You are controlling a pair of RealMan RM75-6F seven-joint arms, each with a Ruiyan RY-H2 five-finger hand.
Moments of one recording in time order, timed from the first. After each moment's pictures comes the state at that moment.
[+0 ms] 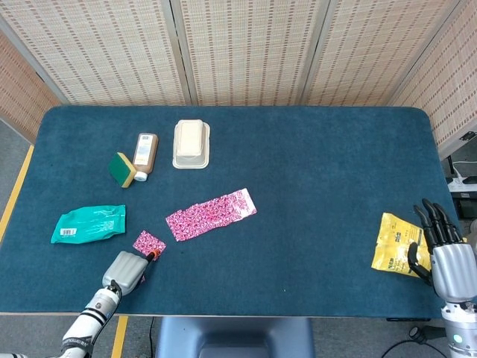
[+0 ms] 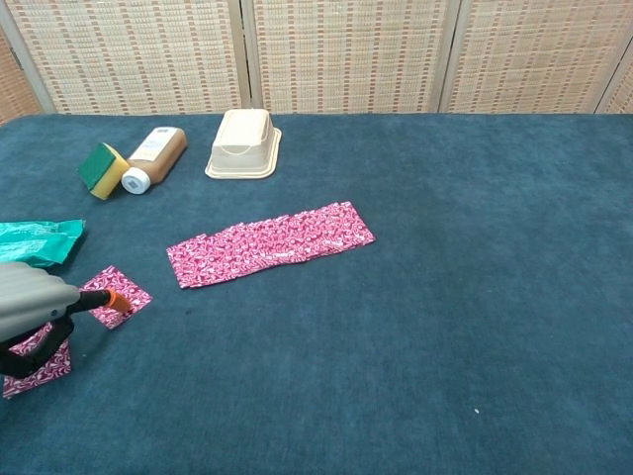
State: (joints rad) left arm -0.61 -1.37 0.16 -1.82 0.93 1.11 0.81; right arm 0.05 -1.21 0.10 -1.51 -1.64 1.70 0.04
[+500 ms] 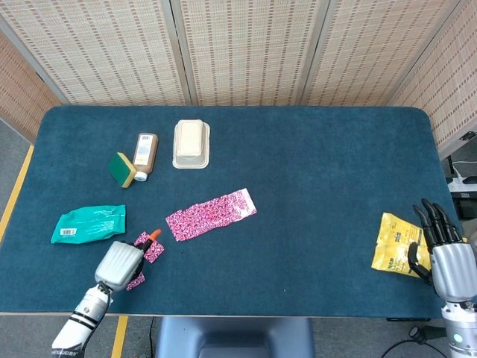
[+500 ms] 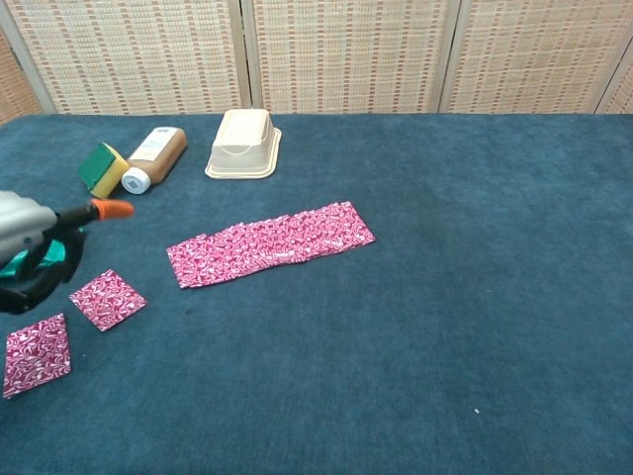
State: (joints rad) left arm -0.51 -1.36 0.16 -1.76 1.31 1.35 0.61; right arm 0.05 -1.21 0.09 -1.51 -1.63 1.69 0.04
